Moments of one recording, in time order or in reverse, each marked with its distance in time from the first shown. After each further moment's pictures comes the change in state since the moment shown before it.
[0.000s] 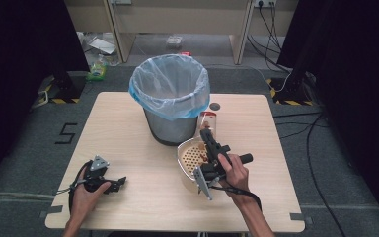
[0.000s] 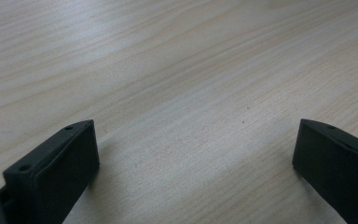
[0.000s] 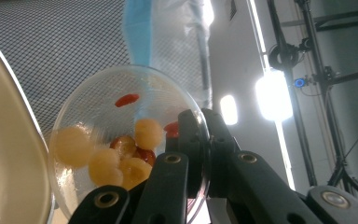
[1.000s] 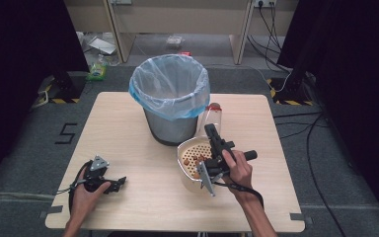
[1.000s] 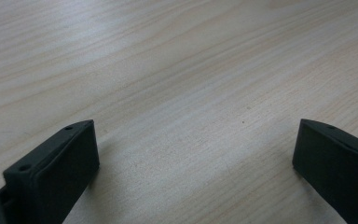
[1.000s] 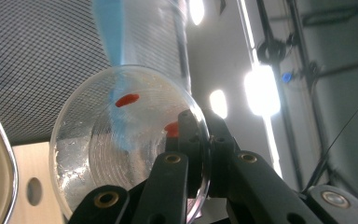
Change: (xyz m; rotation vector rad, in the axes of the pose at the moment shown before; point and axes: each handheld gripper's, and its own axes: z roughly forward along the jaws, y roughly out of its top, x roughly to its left) left arm 0.000 0.000 0.000 0.000 0.000 -0.001; right arm -0.011 -0.009 0.004 0.033 -0.037 0.019
